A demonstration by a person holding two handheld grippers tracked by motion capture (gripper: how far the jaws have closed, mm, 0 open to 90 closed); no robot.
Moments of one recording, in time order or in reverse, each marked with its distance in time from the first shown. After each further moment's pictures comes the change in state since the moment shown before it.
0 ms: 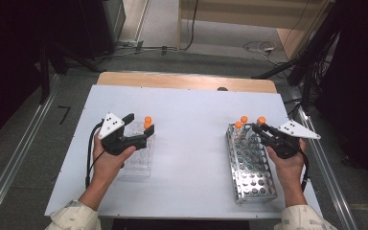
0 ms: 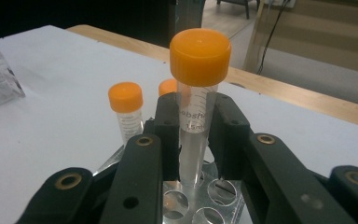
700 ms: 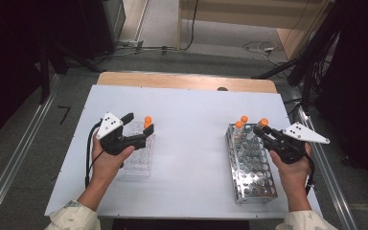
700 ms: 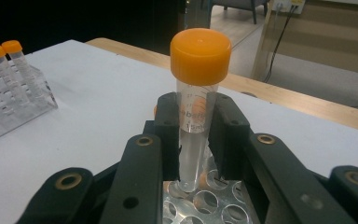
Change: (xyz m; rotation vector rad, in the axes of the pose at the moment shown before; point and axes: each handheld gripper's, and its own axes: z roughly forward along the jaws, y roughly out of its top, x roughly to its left) left arm -0.001 0.003 -0.003 -0.009 -0.006 -0.005; right arm 0.016 0.015 -0.025 -0.015 0.033 0.026
